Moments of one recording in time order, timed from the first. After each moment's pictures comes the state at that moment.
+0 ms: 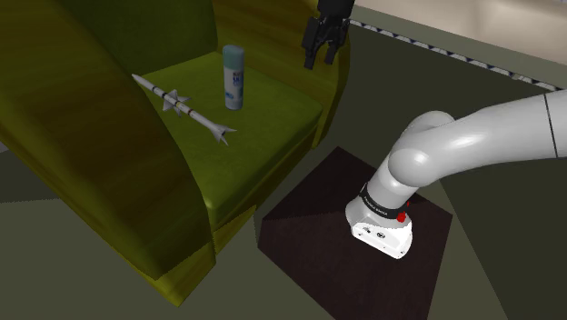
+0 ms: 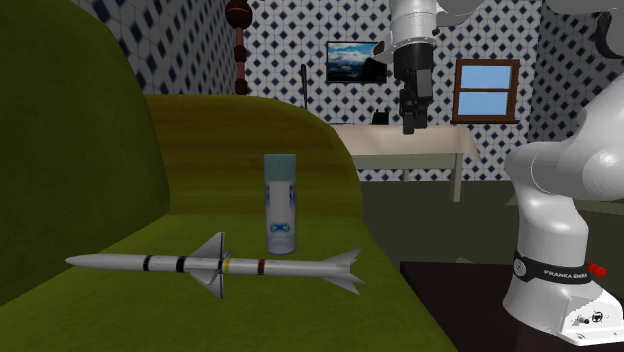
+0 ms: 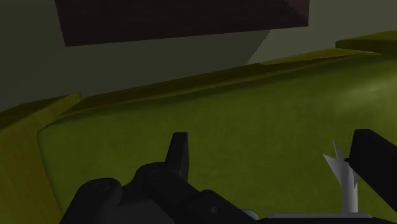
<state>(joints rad) -0.02 -0.76 0.02 -2.39 0.11 1.60 0.03</state>
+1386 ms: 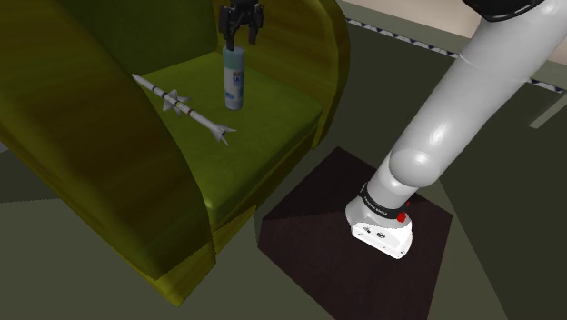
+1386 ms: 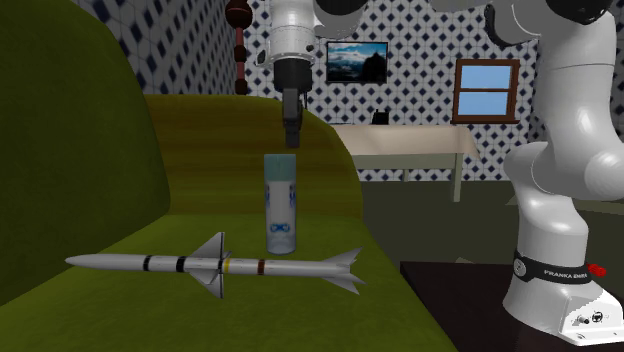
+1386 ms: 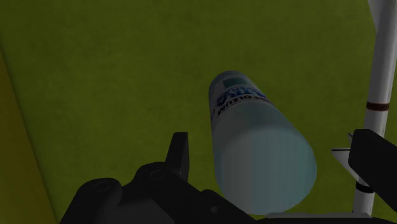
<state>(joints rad) 0.01 -0.02 0.08 -1.82 0.03 1.81 0.01</state>
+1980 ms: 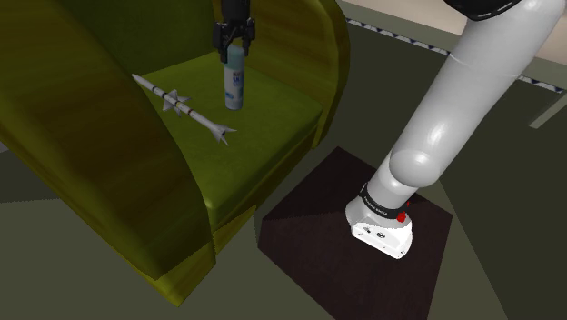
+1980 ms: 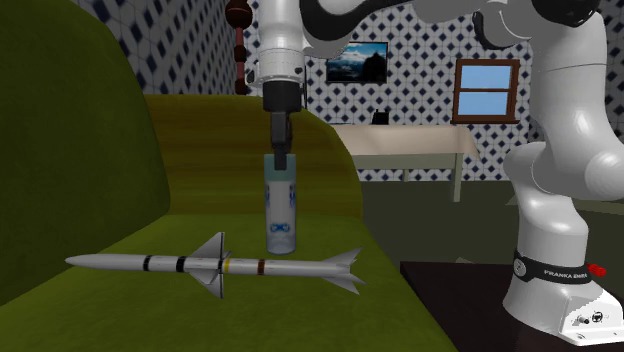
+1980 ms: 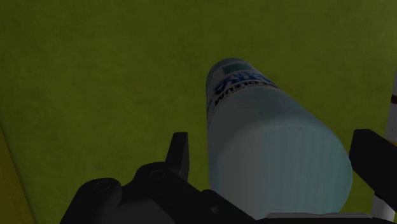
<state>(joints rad) 0.02 0.05 0.09 -1.84 0.01 1.90 0.02</state>
